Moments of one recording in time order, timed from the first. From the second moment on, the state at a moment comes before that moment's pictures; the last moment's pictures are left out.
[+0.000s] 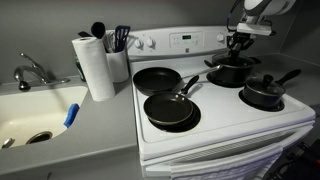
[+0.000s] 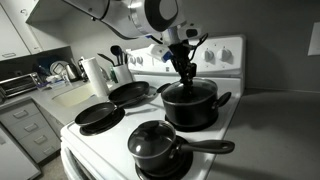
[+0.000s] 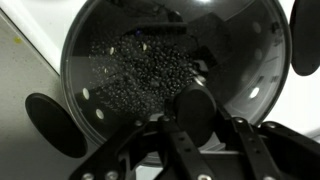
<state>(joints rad) -0.08 0.19 -0.16 -1.88 0.05 2.29 0.47</state>
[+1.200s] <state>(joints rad) 0.00 0.19 -0.09 -1.79 -0.03 2.20 0.44</state>
